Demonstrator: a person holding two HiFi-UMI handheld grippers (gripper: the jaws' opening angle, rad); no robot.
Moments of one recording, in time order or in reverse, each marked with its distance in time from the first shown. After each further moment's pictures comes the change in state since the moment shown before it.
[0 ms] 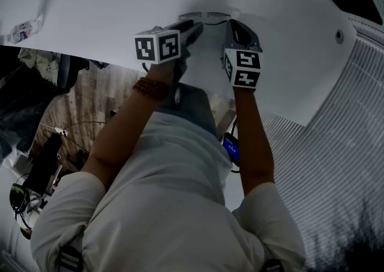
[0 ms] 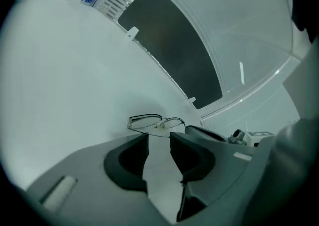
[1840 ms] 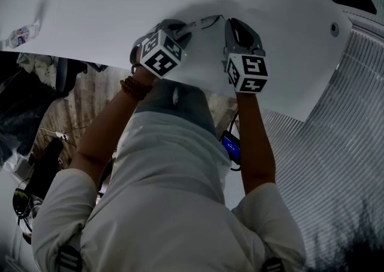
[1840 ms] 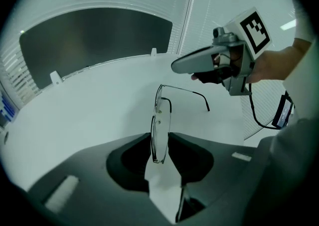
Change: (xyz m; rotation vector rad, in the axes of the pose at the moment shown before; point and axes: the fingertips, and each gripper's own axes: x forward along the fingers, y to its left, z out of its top) left arm -0.004 0.007 -0.034 1.018 0.383 0.158; right arm -0.033 -0.010 0.021 0.063 -0.118 0.042
